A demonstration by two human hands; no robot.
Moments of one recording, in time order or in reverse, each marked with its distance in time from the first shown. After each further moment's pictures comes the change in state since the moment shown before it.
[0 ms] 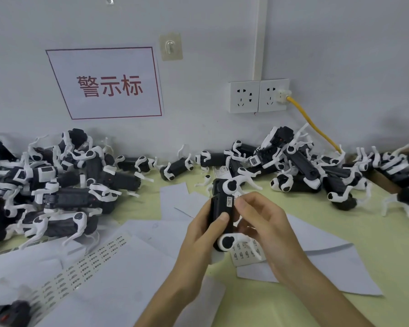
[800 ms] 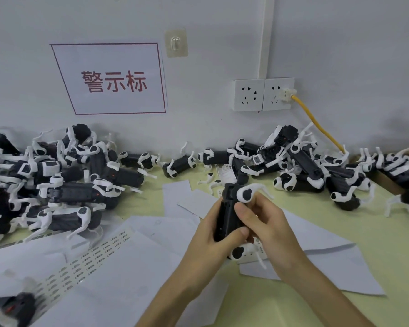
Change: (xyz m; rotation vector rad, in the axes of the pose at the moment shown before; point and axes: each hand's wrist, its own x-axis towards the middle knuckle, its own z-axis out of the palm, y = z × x) left_hand -0.002 0.001 0.001 0.114 -0.085 0.013; right_hand 0.002 0.010 -0.003 -0.002 -0.105 -0.060
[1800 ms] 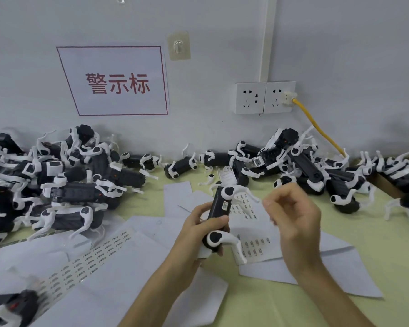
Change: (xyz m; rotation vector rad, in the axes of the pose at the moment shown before) left_hand 0.005 0.001 -0.023 -0.227 0.115 -0.300; right_hand 0.001 -0.004 -0.018 -0.246 0.301 -0.405
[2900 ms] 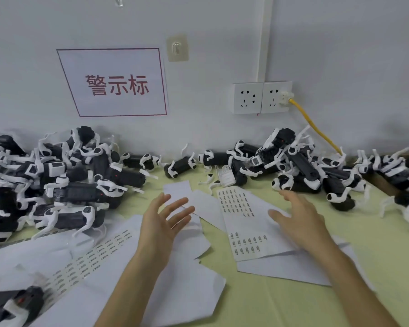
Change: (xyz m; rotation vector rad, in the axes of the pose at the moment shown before) left_hand 0.011 0.016 -0.039 -0.324 0.460 0.079; right_hand 0.029 0.054 -0.053 -0.925 -0.257 0.475
